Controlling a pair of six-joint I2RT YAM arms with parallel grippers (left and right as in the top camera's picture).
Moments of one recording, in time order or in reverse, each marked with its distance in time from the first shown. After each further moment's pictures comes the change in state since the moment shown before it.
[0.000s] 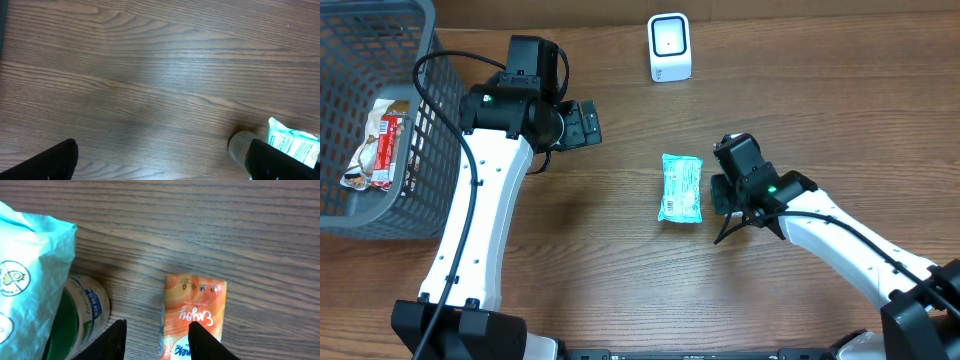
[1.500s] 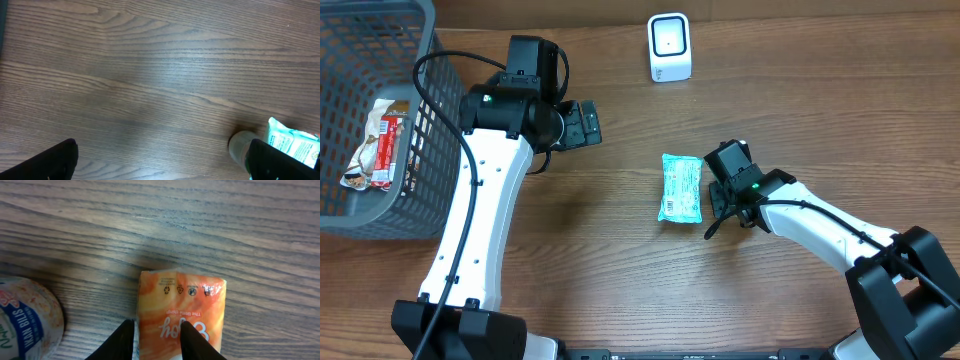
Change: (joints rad) left arm 0.000 0.000 0.000 0.000 0.000 0.000; right arm 0.007 0.142 0.000 0.027 0.074 0.019
